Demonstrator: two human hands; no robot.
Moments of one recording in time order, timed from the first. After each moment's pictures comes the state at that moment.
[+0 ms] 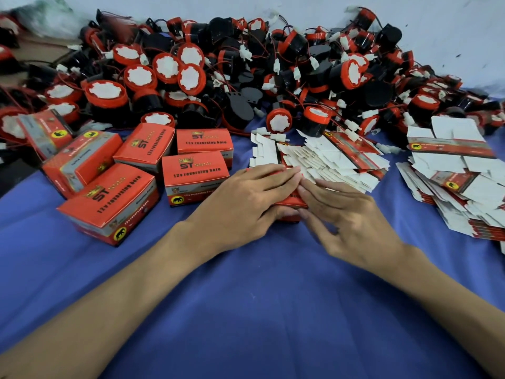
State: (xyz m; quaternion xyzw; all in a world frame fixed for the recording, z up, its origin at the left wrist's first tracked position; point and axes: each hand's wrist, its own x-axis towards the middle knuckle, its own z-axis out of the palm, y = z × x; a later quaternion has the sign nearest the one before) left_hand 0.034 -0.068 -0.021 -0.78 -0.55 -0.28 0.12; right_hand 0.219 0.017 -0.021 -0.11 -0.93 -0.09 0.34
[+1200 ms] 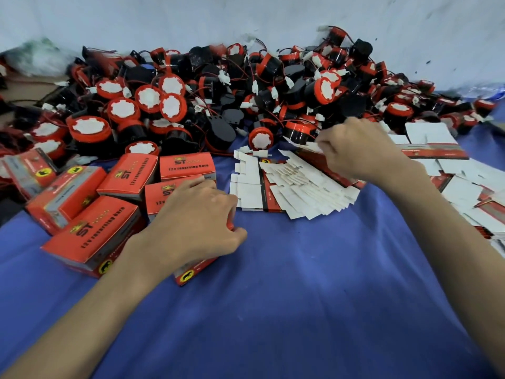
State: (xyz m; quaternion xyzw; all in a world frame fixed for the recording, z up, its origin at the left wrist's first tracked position) left_hand 0.023 -0.083 0.025 -0.67 -0.74 -0.03 0.04; right_hand 0.202 0.094 0.069 -0.39 -0.90 -0.17 0.09
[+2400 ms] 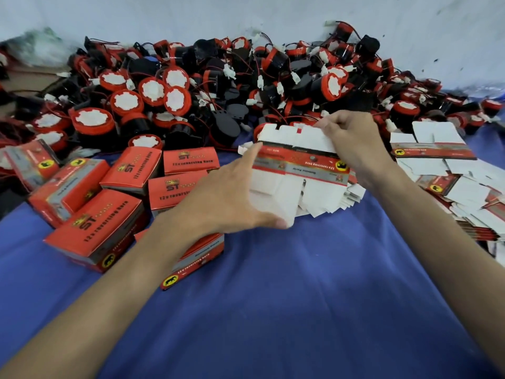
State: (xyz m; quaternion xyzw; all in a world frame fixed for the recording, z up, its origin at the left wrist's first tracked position) left_hand 0.025 -0.053 0.021 -0.66 -0.70 -0.25 -0.14; right_hand 0.184 0.092 0.057 -0.46 -0.75 0.31 0.37
